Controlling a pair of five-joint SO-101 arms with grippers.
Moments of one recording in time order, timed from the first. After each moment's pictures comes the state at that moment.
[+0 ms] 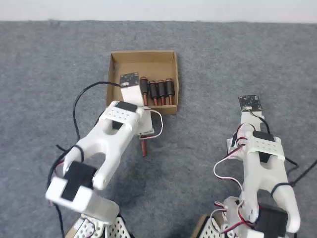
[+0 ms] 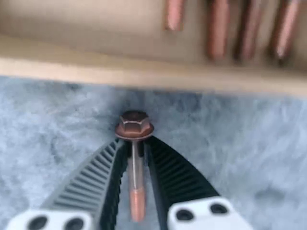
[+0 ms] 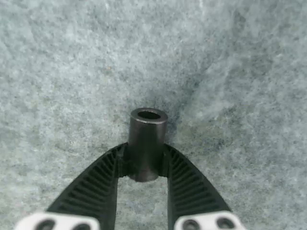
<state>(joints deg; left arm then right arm) 12.1 2.9 36.3 53.5 30.5 9.2 -20.6 59.1 46.4 13.9</state>
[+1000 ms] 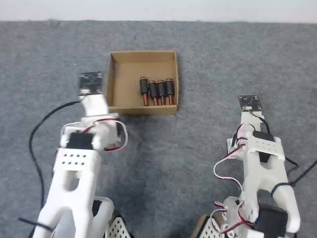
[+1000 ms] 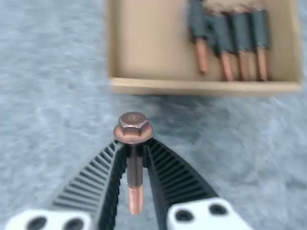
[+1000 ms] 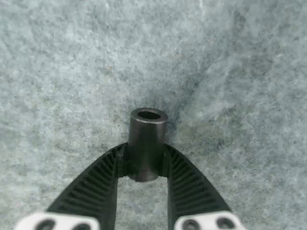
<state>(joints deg) -4.8 -41.4 58.5 53.0 13.5 9.2 -20.6 59.1 46.4 13.9</state>
